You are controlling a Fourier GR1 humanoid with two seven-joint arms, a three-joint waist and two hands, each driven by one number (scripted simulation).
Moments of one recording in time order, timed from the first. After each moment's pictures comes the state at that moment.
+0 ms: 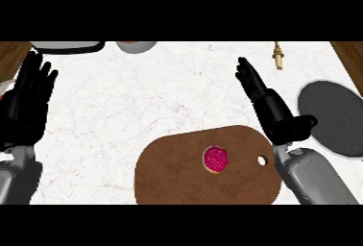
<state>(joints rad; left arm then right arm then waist) -0.24 0.36 0.03 -1.66 0.27 0.29 0.21 -0.39 -0.28 0.33 -1.53 -0.22 -0.17 0.02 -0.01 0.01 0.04</state>
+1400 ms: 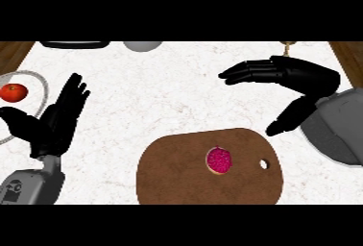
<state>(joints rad) -0.19 0.30 -0.06 -1.56 0.25 0.20 0.20 -0.77 -0.63 0.43 -1.25 0.12 0.48 -0.67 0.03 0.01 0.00</state>
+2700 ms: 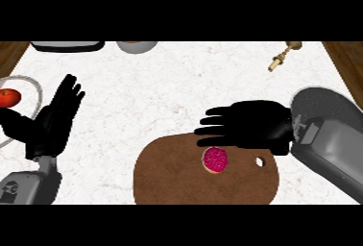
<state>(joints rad) -0.17 0.28 -0.01 -1.56 0.22 0.17 0.20 -0.79 -0.68 0.77 -1.57 0.74 0.52 -0.53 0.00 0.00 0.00</state>
